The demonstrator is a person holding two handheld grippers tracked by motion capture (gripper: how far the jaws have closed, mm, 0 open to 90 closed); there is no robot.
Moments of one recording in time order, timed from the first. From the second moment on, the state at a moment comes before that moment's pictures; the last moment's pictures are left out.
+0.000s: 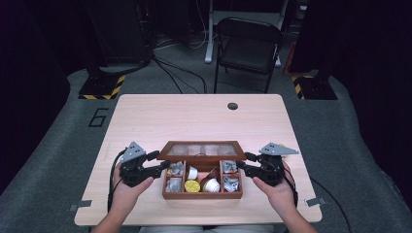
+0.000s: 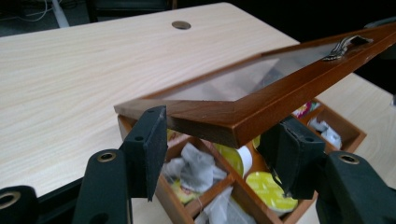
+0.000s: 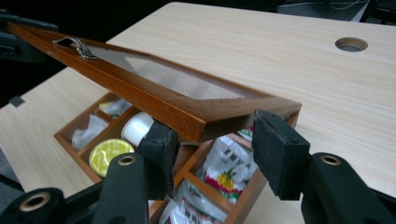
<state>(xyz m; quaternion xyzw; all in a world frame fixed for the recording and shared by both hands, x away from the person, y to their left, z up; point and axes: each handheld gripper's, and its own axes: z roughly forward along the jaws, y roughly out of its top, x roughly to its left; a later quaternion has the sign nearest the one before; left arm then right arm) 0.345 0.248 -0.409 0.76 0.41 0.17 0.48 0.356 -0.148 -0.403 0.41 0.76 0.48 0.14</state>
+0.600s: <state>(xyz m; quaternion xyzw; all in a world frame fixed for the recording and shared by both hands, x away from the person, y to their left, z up) 0.324 0.245 -0.445 0.77 0.42 0.16 0.46 0.331 -0.150 -0.440 0.40 0.78 0.46 0.13</state>
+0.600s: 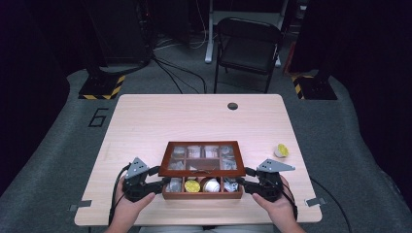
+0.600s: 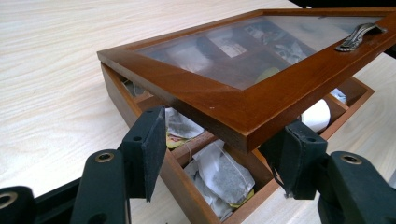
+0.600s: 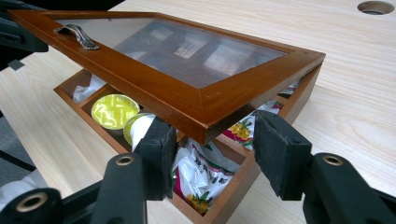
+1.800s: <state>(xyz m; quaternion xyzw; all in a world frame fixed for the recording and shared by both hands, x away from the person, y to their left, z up) 0.310 0.243 -0.477 0.80 0.41 0.14 0.42 0.319 -0.144 -0.472 0.40 0.81 0.41 0.12</state>
